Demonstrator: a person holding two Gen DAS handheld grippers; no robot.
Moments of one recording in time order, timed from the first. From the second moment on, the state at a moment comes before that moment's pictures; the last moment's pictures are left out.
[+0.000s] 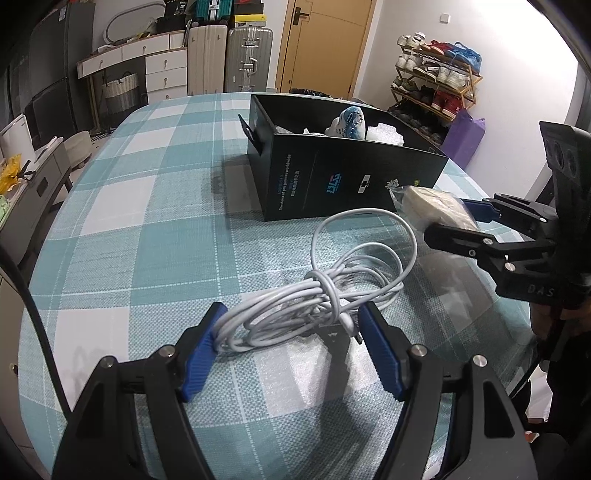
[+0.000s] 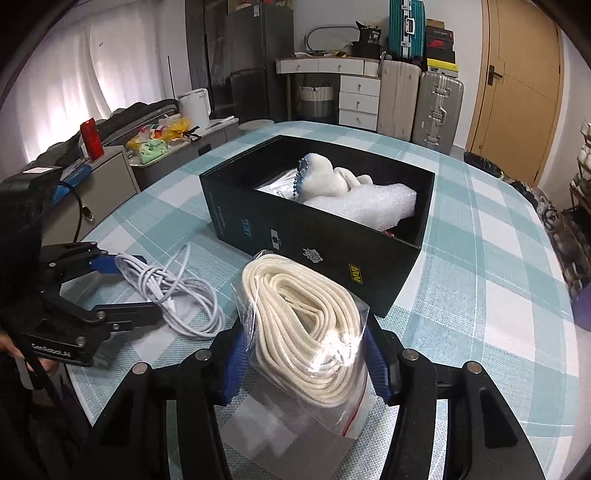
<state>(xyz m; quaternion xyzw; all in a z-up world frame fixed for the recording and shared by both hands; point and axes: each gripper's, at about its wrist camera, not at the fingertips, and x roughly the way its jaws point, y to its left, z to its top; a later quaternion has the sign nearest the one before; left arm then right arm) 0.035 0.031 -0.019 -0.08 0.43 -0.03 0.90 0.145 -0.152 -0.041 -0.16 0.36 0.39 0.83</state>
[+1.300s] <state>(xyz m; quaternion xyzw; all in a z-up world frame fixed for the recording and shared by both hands) 0.048 0.011 -0.014 -0.04 0.42 -0.06 0.90 0.126 -0.171 -0.012 -0.14 0.32 0.40 0.85</state>
